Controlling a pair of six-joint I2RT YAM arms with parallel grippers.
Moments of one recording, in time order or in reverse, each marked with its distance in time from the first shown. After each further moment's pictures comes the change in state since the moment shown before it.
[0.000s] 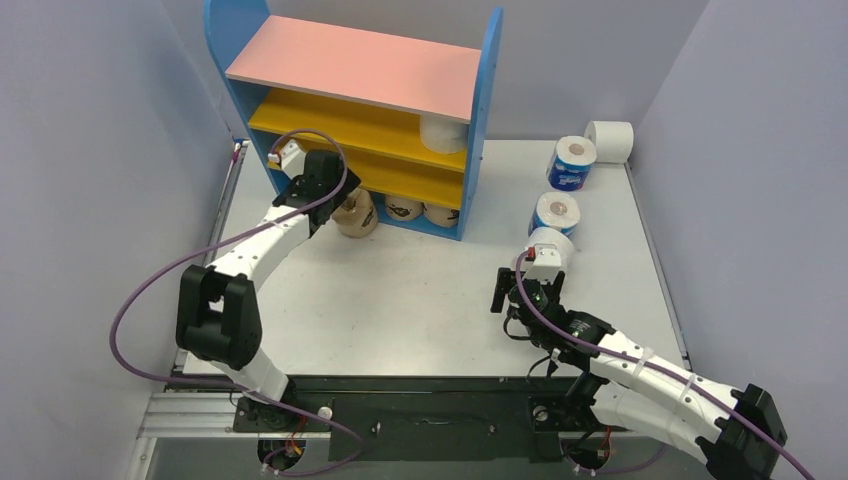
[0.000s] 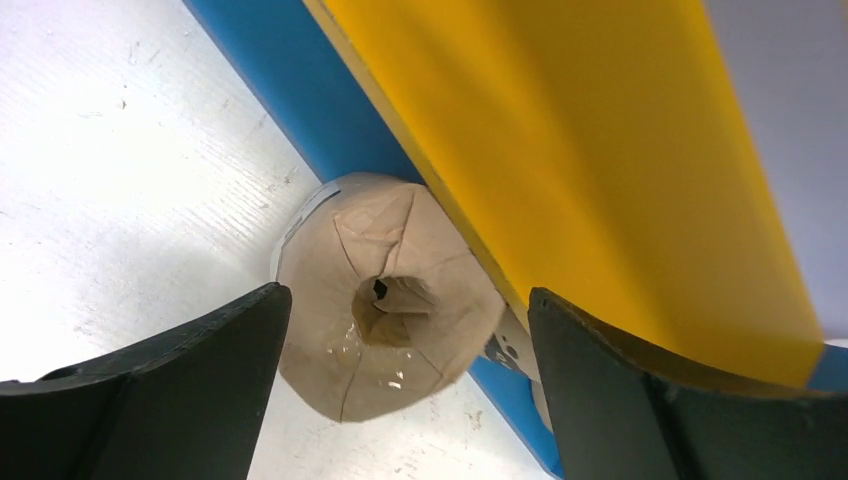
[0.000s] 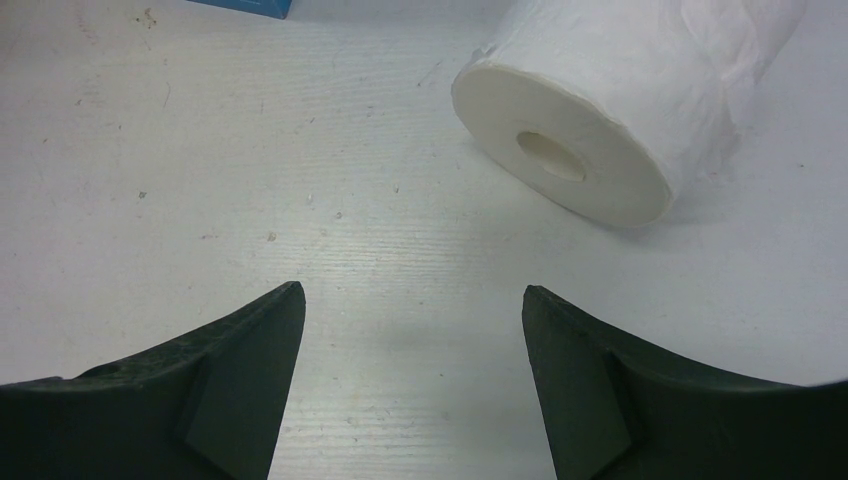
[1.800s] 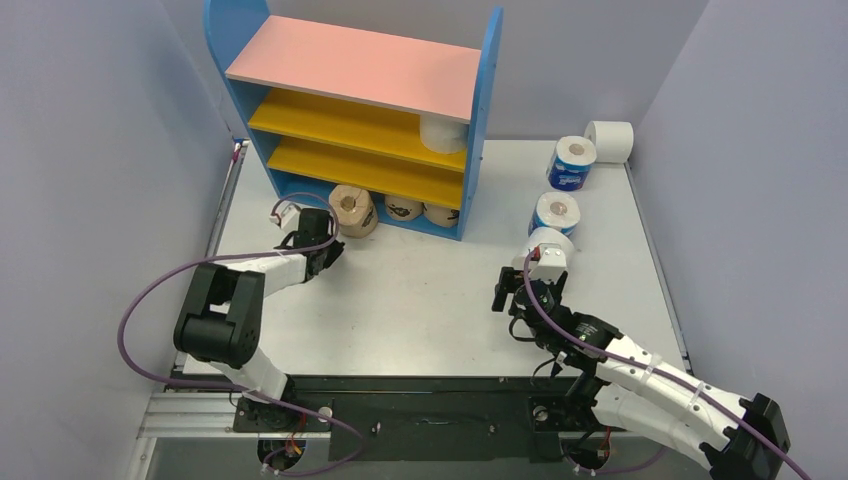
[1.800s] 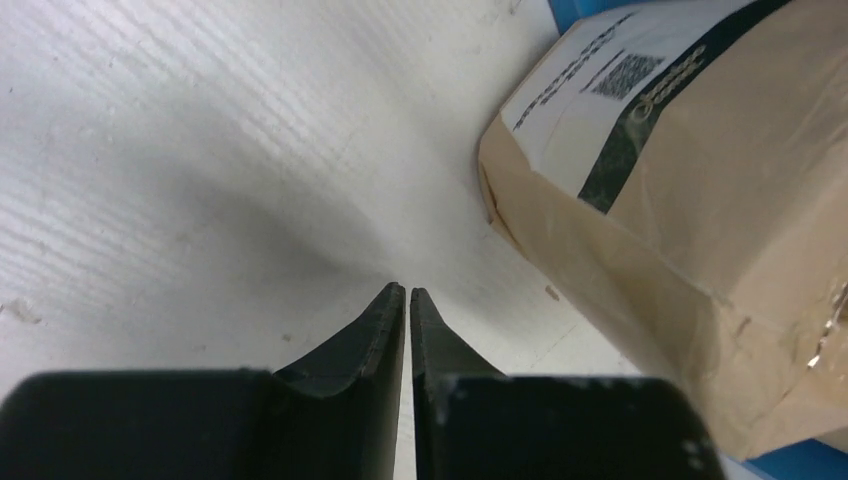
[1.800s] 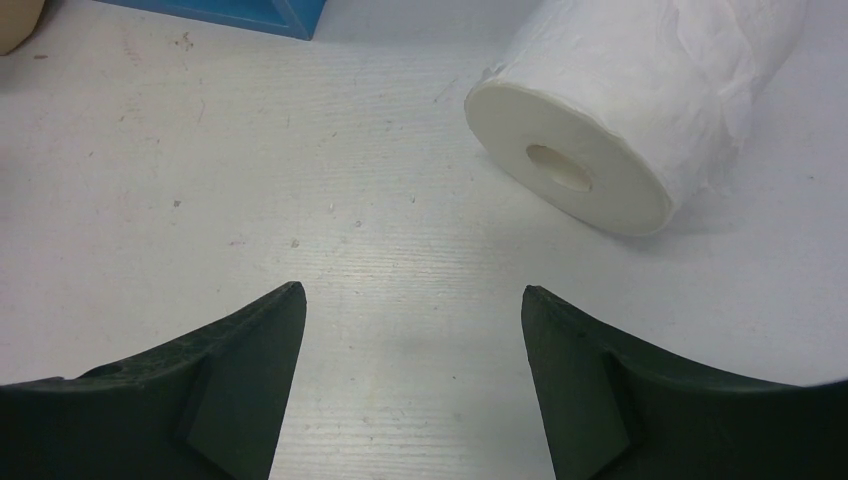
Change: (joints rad) left arm 0.066 -0.048 -0.499 0.320 0.172 -0.047; right arm 0.000 -0.054 0.000 0.001 -0.015 -0.003
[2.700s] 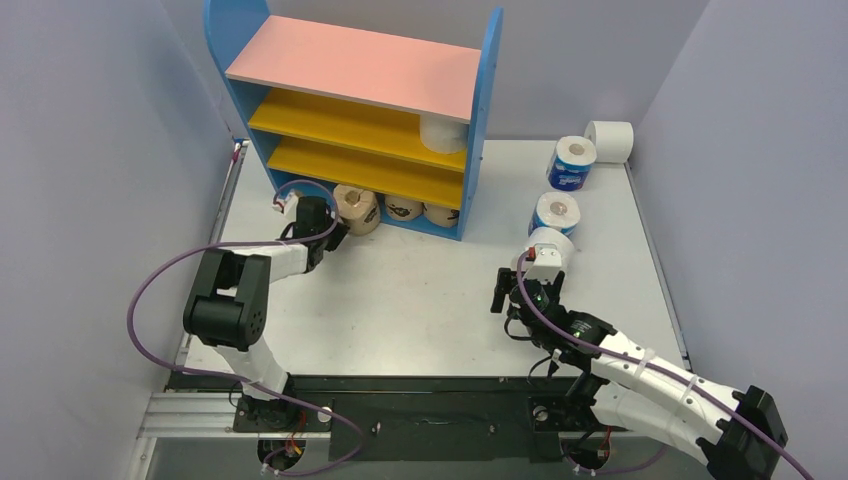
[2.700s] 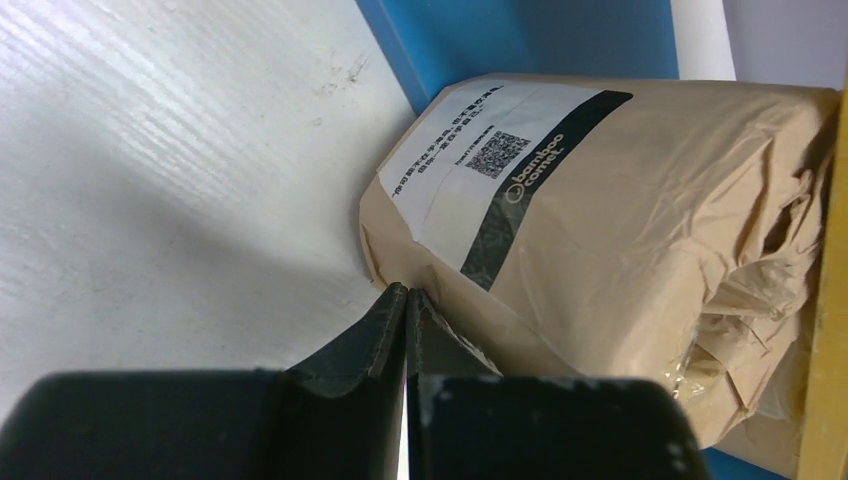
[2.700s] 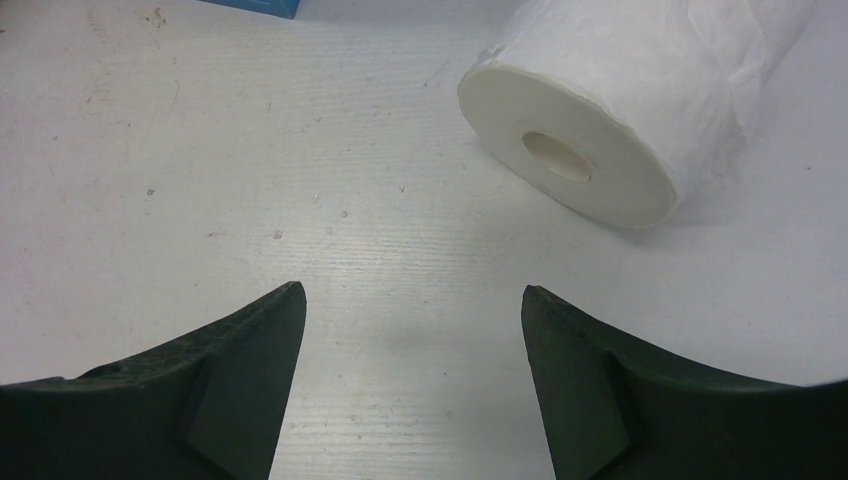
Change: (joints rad) left arm 0.041 0.116 0.076 0.200 0.133 -0.058; right arm 0.000 0.038 0.000 0.000 0.003 -0.001
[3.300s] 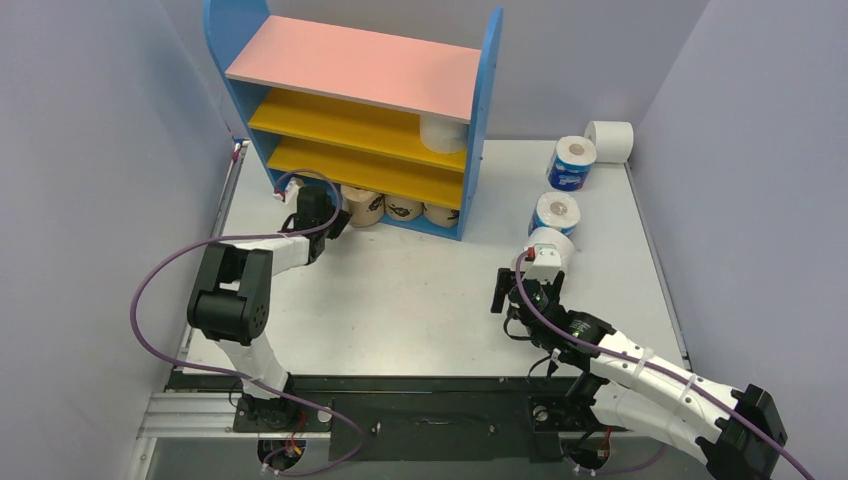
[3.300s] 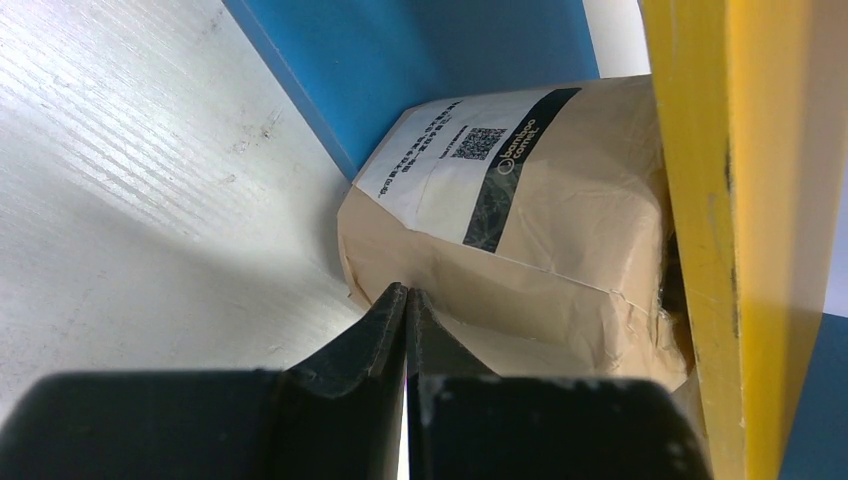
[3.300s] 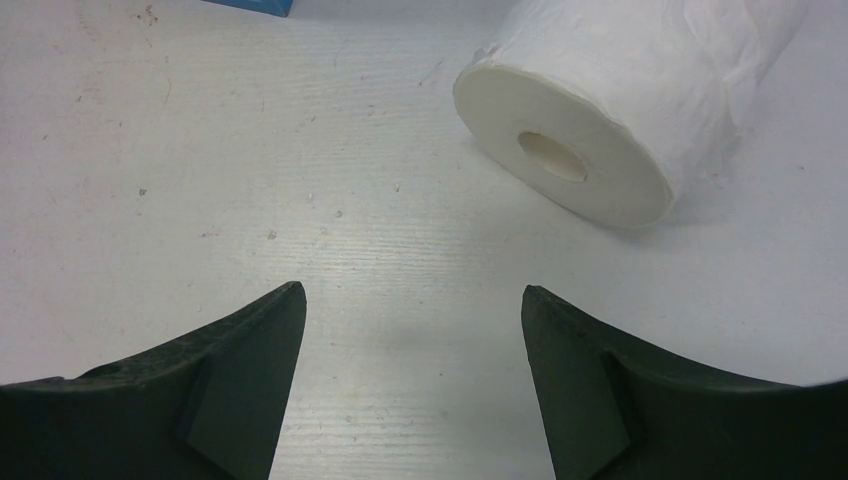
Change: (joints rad) left arm 0.002 0.043 0.081 0.040 0.014 -0.007; right arm 0.000 0.012 0.000 0.000 0.007 -0.003
